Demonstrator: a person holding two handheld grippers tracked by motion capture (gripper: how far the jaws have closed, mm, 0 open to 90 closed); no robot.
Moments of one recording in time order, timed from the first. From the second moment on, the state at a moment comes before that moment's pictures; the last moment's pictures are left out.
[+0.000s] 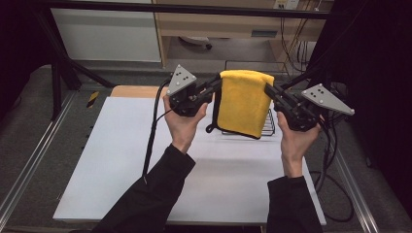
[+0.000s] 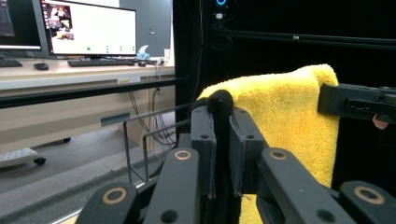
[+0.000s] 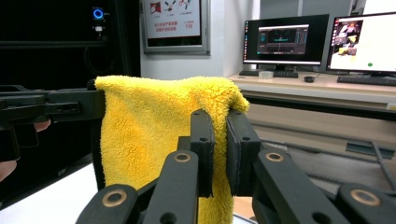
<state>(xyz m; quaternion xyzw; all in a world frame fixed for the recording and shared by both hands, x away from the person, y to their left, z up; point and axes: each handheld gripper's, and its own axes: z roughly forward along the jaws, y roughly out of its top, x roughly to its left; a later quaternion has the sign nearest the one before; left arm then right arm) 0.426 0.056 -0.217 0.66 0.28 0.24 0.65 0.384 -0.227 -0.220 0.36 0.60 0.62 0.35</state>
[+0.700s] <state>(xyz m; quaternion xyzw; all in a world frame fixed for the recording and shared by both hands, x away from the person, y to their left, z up) 0.447 0.038 -0.168 0.65 0.27 0.26 0.67 0.405 -0.241 -0.171 0.35 0.58 0.62 0.39</state>
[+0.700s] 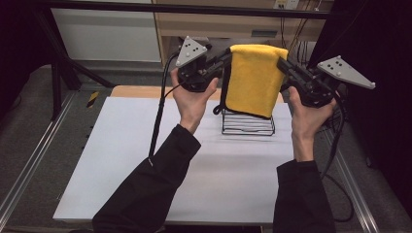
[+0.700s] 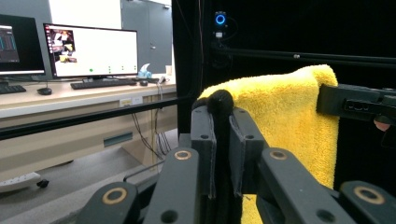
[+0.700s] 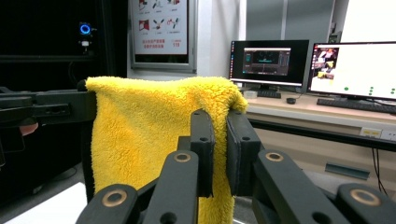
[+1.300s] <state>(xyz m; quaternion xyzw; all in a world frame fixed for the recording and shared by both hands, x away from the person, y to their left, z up) 0.470 0.026 -0.136 0.63 0.27 0.27 0.67 0.432 -0.248 -0.141 0.35 0.57 0.62 0.41</state>
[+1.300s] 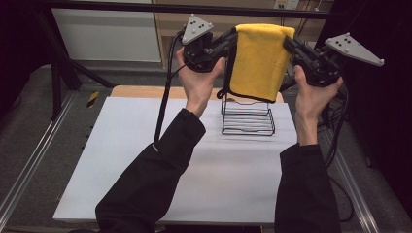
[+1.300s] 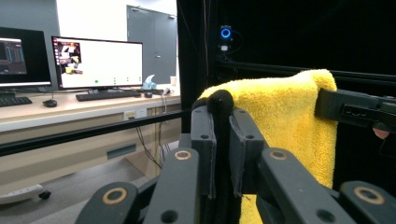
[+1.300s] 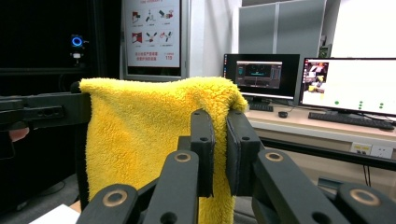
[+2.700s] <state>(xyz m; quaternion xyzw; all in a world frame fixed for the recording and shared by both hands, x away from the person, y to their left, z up) 0.534 0.016 -0.149 0.65 0.26 0.32 0.64 0.513 -0.256 -0.148 0.35 0.59 0.61 0.40</state>
